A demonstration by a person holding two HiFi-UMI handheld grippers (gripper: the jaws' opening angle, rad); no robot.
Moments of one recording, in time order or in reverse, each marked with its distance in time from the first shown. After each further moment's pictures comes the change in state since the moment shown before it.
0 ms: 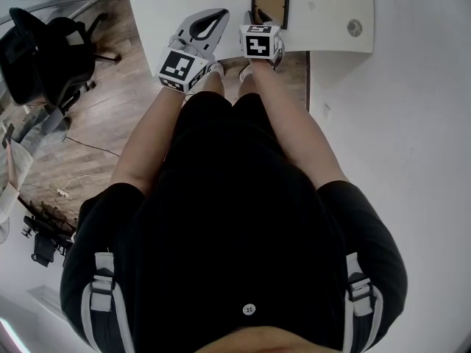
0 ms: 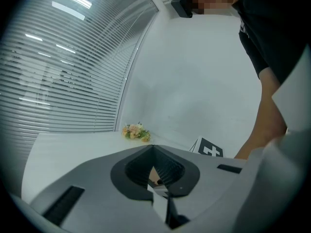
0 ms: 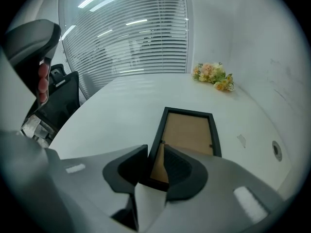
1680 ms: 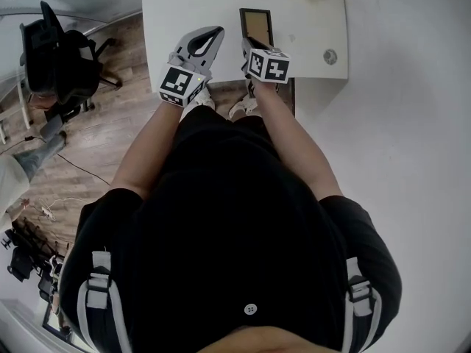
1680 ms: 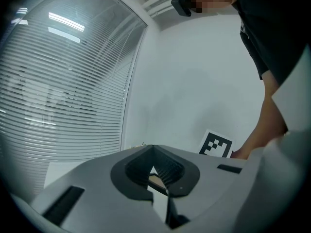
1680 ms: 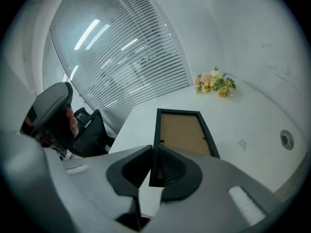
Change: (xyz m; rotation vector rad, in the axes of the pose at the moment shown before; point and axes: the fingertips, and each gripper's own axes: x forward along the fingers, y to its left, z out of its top) left arm -0.032 -0.026 0.088 0.100 -0.141 0.098; right arm -0.099 0.009 0.058 0.219 -0.101 0.280
